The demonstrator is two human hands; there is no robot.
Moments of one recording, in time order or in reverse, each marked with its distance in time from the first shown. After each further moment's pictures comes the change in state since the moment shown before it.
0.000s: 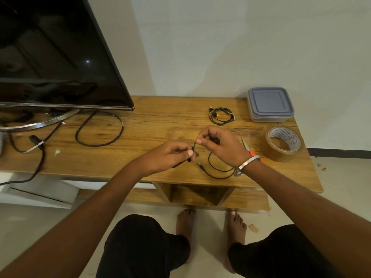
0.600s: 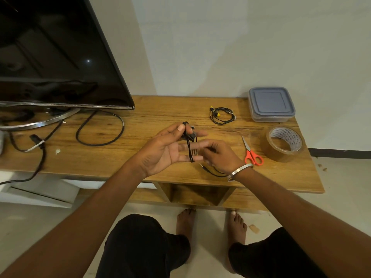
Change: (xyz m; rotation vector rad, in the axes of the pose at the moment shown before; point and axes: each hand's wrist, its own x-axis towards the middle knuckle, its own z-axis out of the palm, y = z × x) left_hand -0.002 0.013 0.001 -0.873 -0.011 0.145; right_hand -0.011 0.014 0.020 0.140 -0.063 0.206
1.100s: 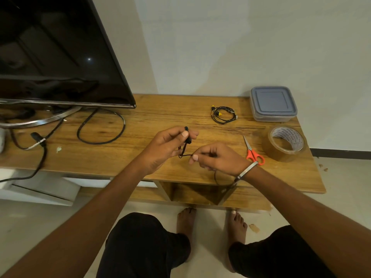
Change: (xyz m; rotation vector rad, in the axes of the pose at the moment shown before) left_hand 0.000 -0.010 -0.009 0.458 0.250 0.057; right_hand -0.009 -0.018 -0.005 -0.037 -0.280 0.003
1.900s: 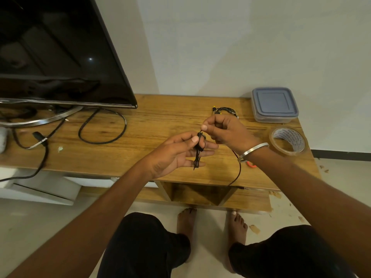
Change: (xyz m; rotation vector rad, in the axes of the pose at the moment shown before) left_hand -0.001 0.004 0.013 -0.293 -0.265 -0.116; right_hand 0.020 -0.024 -0.035 0.112 0.292 -0.077
